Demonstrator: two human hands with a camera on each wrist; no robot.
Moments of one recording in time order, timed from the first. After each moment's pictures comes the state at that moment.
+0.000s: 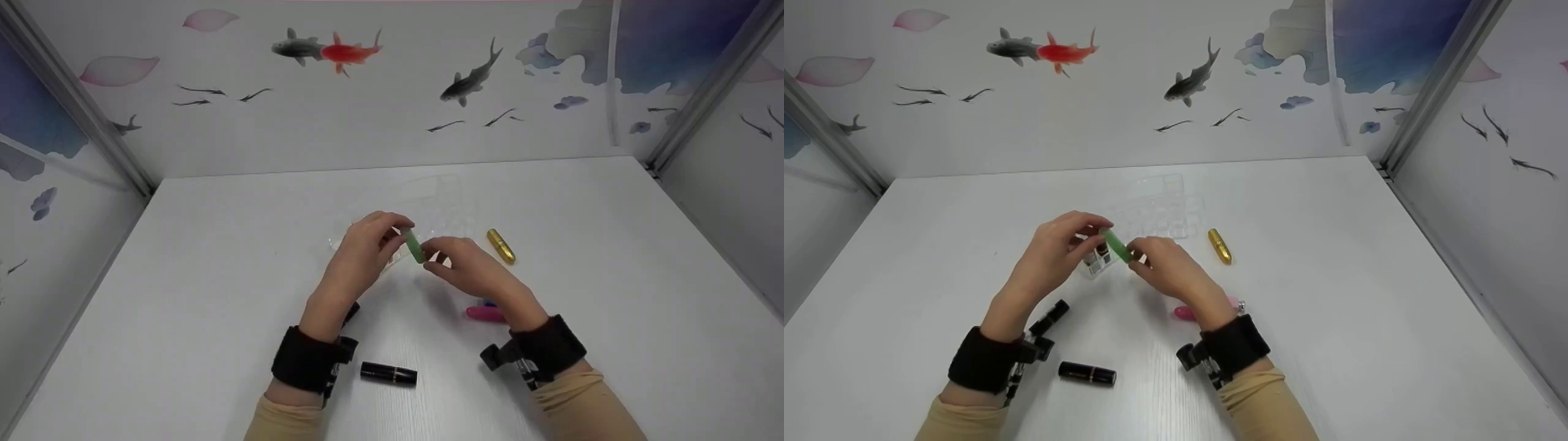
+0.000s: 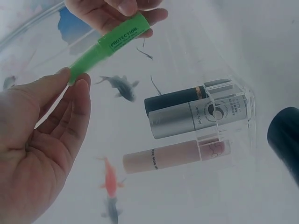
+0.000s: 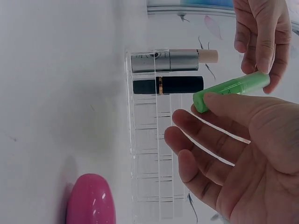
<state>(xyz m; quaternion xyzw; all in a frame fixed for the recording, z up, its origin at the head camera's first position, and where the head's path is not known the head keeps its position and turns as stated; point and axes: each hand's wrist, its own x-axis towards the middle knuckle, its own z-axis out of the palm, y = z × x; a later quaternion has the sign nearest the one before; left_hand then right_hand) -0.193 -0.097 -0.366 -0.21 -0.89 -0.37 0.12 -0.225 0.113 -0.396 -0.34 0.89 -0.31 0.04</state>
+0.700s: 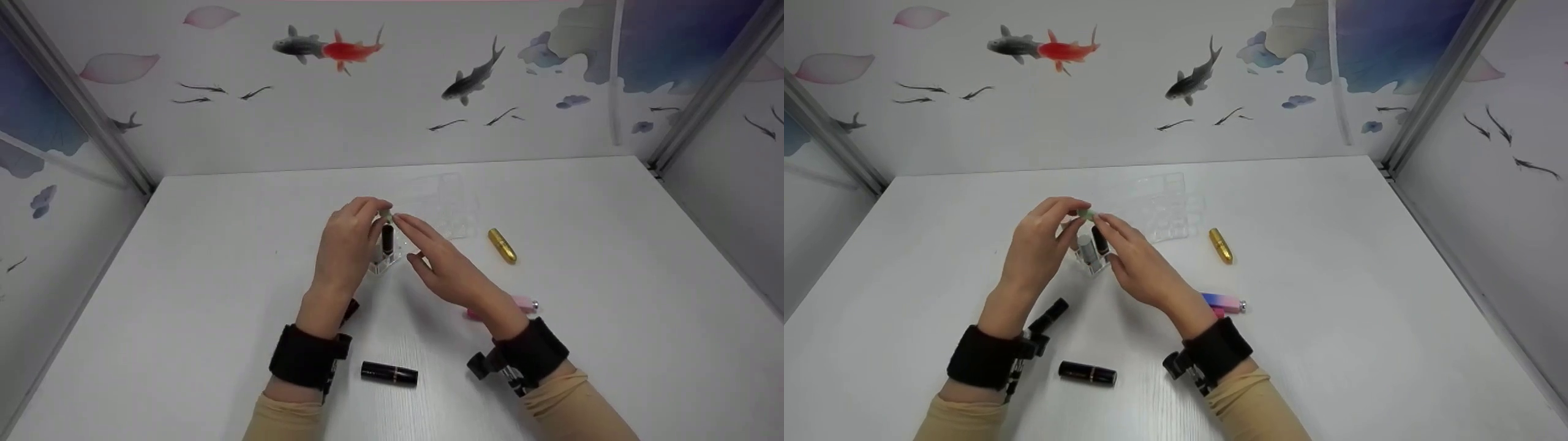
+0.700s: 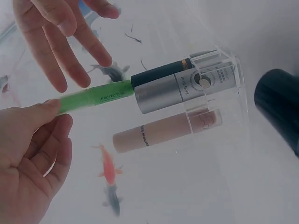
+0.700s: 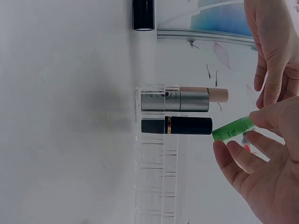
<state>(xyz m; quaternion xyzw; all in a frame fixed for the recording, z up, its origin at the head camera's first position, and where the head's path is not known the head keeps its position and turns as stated) -0.199 -0.102 -0.368 -0.16 -0.91 -0.21 0.33 -0.214 0.082 -0.399 -0.39 0.85 -0.35 -0.07</state>
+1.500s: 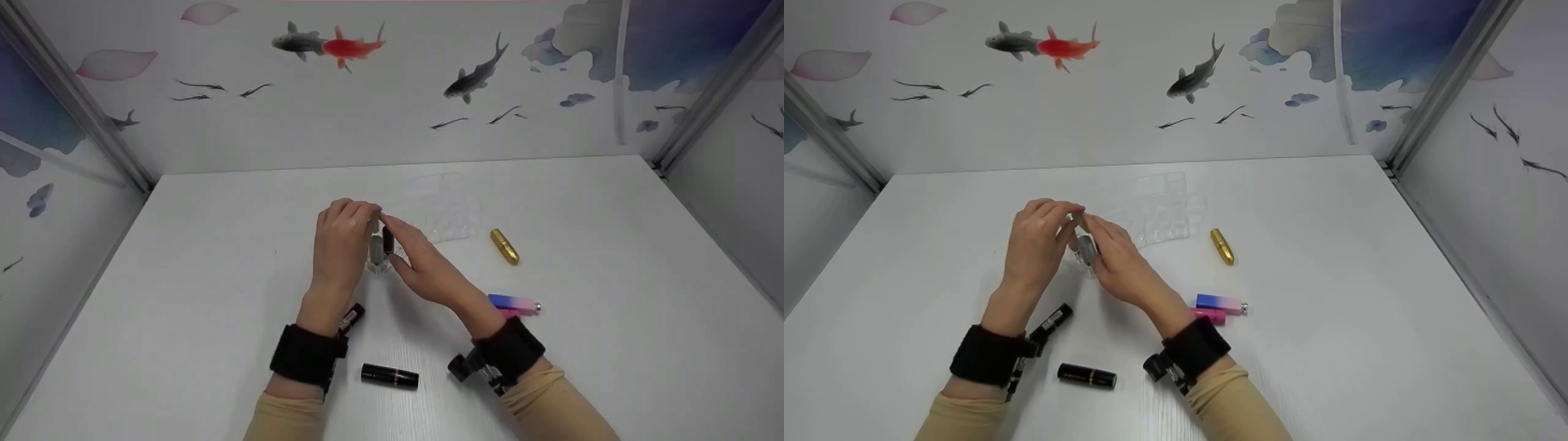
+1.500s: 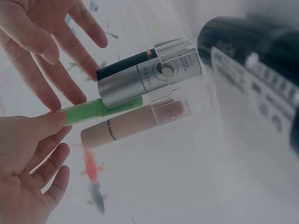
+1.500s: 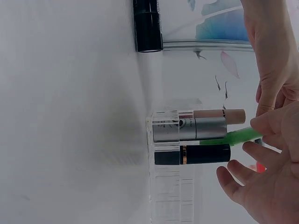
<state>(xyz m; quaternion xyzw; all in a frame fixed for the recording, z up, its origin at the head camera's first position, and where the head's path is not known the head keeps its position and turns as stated) -0.211 -0.108 -0.385 -0.10 -0.92 -0.16 0.35 -0.221 0.055 -0.409 -0.38 0.84 -0.39 -0.03</state>
